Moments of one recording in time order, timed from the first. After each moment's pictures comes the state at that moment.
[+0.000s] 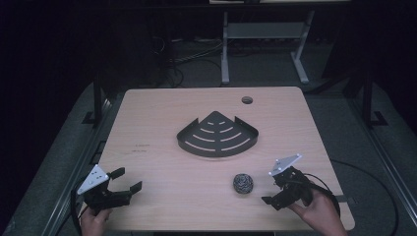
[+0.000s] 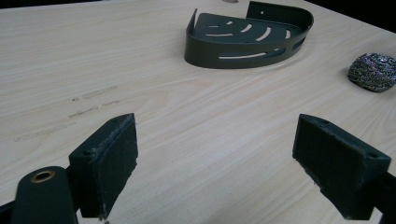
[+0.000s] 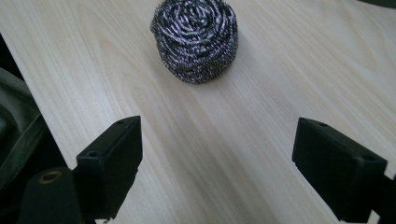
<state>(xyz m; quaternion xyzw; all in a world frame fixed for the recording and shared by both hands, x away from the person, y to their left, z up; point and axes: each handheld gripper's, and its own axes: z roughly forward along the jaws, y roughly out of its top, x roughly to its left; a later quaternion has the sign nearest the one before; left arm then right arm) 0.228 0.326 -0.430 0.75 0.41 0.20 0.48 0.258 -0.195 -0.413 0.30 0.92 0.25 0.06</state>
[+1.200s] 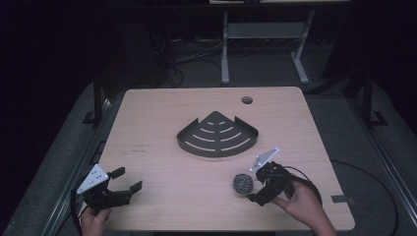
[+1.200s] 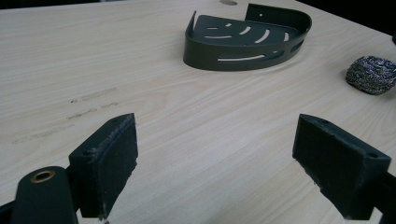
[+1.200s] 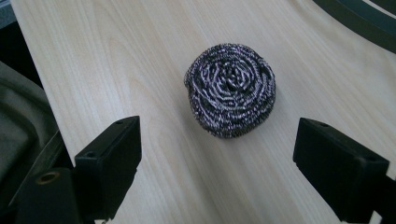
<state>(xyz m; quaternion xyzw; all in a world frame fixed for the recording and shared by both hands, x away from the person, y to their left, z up) 0.229 0.326 -0.429 0.75 0.41 0.20 0.49 0.276 -0.151 -0.408 0.25 0.94 0.24 0.04</state>
